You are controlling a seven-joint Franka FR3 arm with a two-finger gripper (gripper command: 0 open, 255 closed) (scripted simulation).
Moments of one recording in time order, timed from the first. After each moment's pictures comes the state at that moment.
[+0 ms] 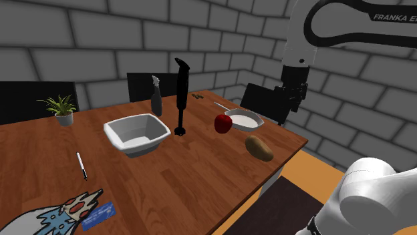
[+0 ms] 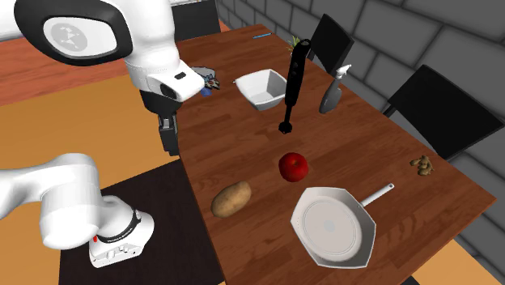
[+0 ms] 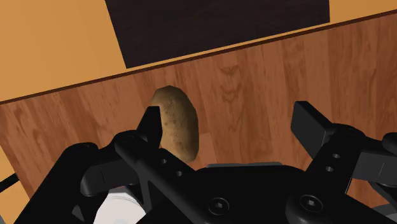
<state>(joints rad) 0.02 -0.75 -0.05 -2.33 -0.06 1.44 0.17</state>
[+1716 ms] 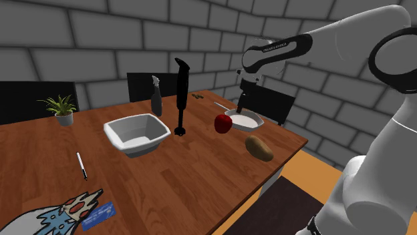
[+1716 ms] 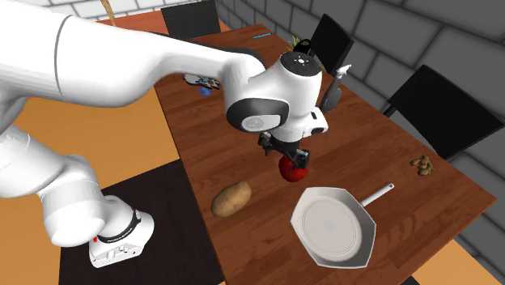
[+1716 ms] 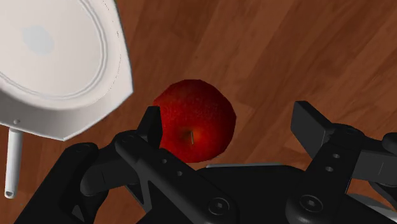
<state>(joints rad) 0.16 -0.02 -0.43 -2.03 0.07 2.05 -0.79</state>
